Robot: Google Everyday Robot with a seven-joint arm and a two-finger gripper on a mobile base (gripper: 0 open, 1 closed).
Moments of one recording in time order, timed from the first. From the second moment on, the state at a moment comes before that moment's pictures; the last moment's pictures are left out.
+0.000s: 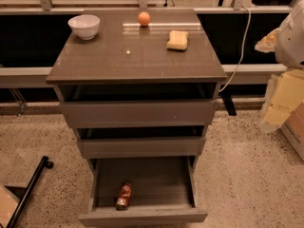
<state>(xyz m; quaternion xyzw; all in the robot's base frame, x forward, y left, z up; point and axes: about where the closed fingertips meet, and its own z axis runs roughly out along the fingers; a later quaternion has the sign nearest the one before) 0.438 -0.217 0.976 -0.60 0.78 -0.03 0.16</state>
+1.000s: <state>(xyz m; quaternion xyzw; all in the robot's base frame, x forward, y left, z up) 0.469 -0.210 0.927 -0.56 0.81 0.00 0.16</state>
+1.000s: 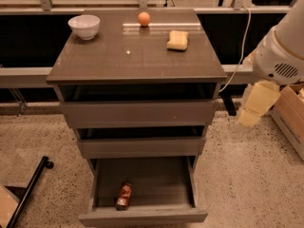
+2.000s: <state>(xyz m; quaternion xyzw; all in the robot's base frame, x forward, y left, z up) 0.495 -0.213 0.809 -0.36 0.92 0.04 0.11</state>
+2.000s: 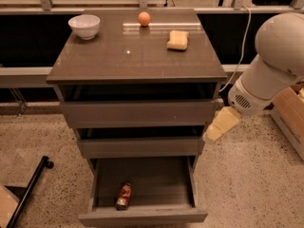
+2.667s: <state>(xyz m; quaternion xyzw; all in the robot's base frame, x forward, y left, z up) 0.494 -0.213 0.809 -0.33 0.94 0.04 0.11</state>
